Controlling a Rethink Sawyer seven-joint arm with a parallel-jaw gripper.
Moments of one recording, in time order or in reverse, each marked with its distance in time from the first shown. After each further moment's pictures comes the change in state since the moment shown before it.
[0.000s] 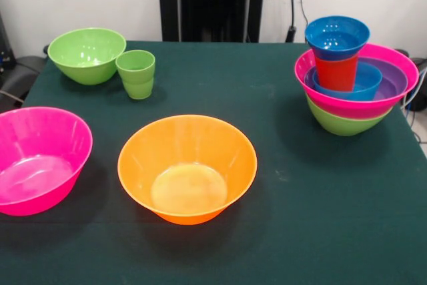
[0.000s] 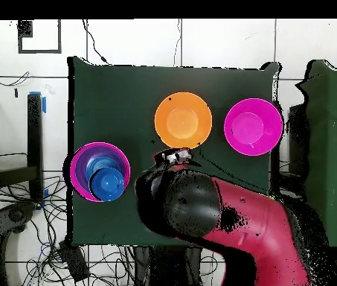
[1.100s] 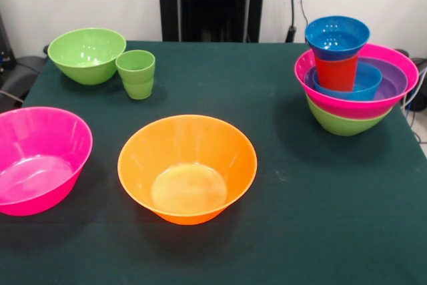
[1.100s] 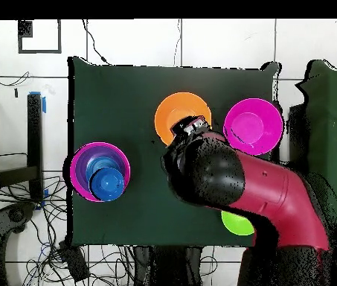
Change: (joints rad) arm -0.192 0.071 0.221 -0.002 -0.027 -0.252 -0.229
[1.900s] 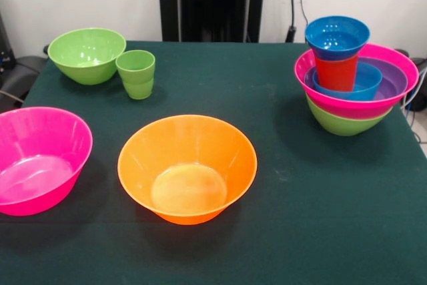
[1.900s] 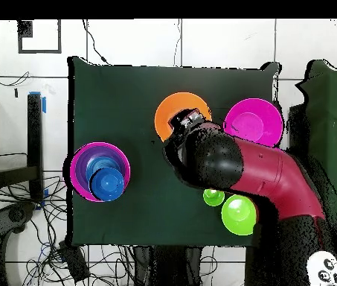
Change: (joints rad) arm -0.116 0.072 0.174 0.002 -0.060 -0.047 0.000
